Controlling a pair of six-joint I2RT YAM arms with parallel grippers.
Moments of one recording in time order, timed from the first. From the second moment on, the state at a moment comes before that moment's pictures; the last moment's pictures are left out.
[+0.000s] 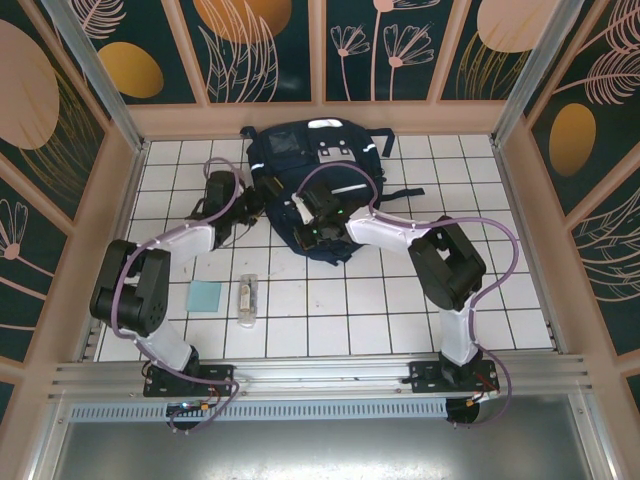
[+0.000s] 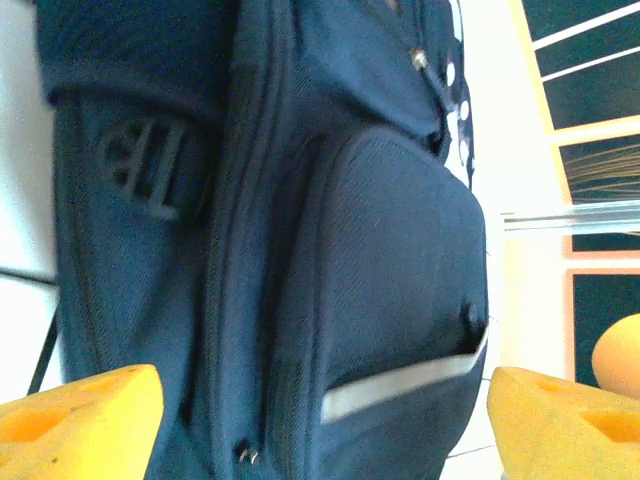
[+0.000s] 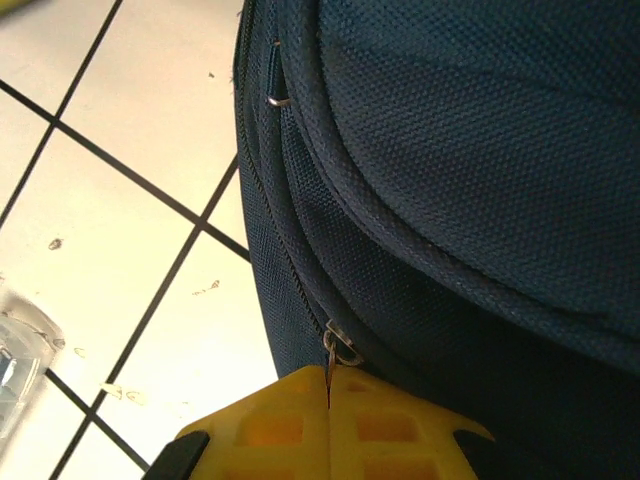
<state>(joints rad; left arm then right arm) -0.28 1.66 0.88 0.23 0.35 -1.06 0.79 1.96 1.39 -0.37 -0.14 0.26</state>
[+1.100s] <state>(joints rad) -0.39 1.79 0.83 0.40 0.37 -1.21 0.67 1.81 1.21 -0.39 -0.25 0.44</state>
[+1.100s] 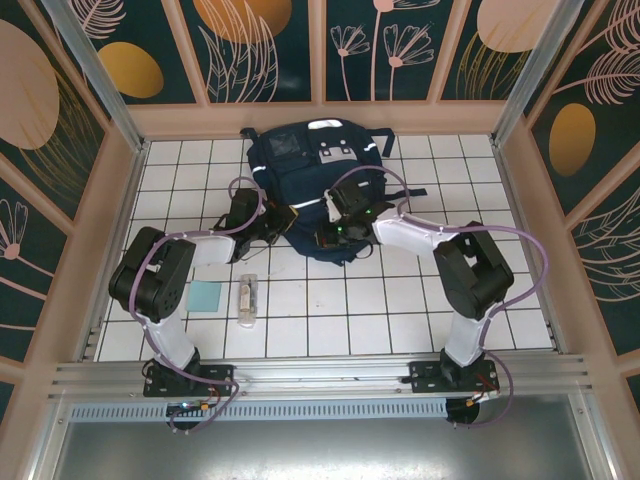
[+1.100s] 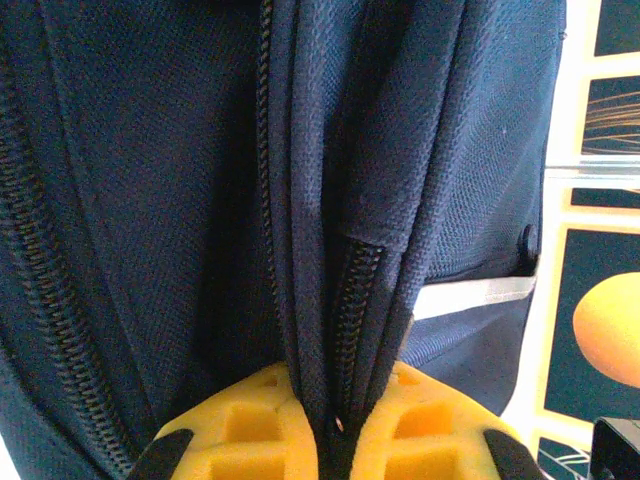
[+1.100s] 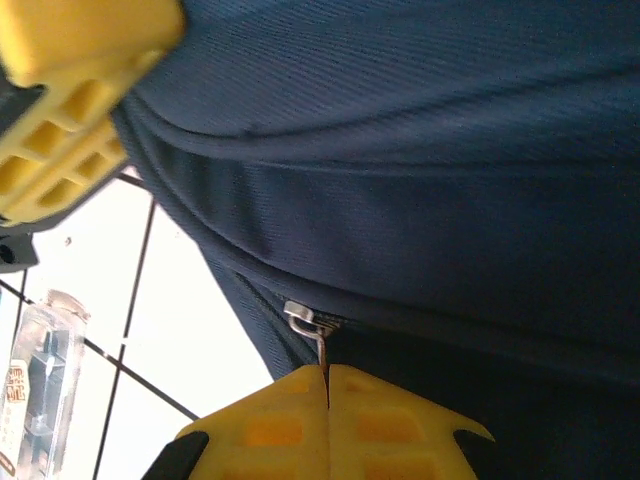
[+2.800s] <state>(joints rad) -0.26 1.58 0.92 -0.03 0.40 -0.85 0.50 1.71 1.18 -0.51 0.01 0.16</state>
